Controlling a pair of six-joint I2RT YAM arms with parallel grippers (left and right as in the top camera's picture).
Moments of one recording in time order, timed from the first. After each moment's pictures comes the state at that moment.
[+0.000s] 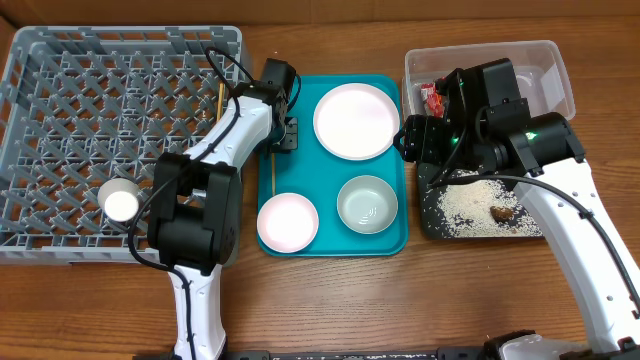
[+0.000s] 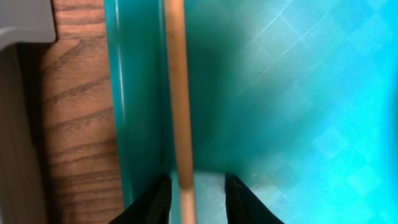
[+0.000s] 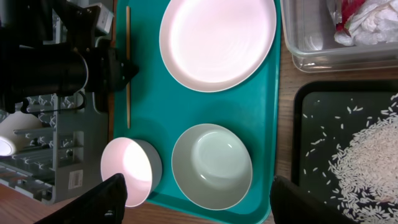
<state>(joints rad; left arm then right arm) -0.26 2.20 1.63 -0.81 -0.10 -0.26 0.28 1.48 1.44 -1.00 -0.29 0.41</state>
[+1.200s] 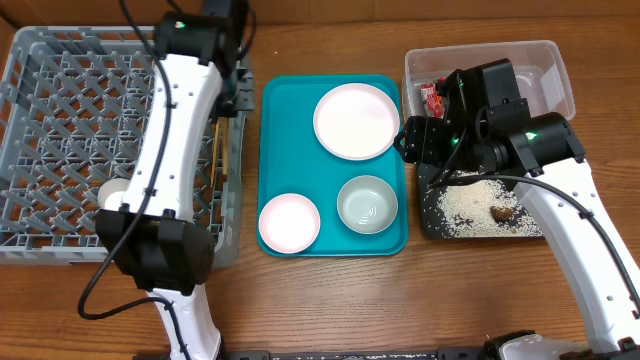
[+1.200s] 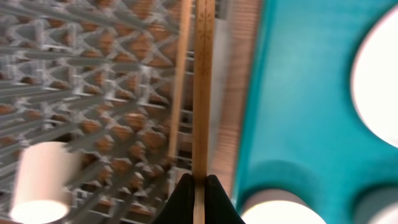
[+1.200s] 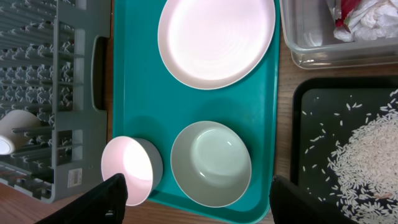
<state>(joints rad) -0.16 2.04 2.18 -1.50 -0.21 -0.25 0.28 1.48 1.44 -1.01 -0.29 0.41</state>
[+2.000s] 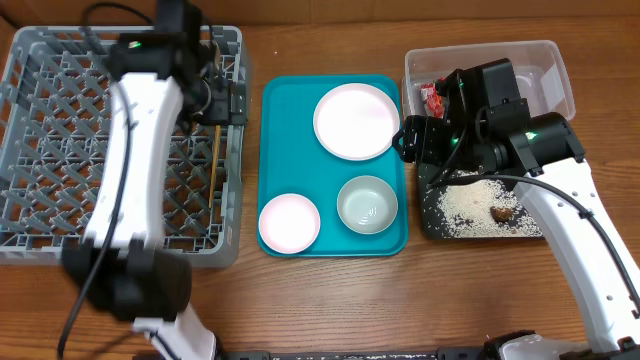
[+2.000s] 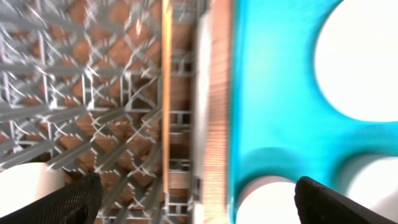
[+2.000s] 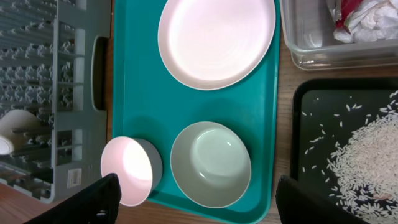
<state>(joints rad) -0.05 1.87 1.97 -1.37 0.02 -0.07 0.28 1.48 1.44 -1.00 -0.29 0.41</state>
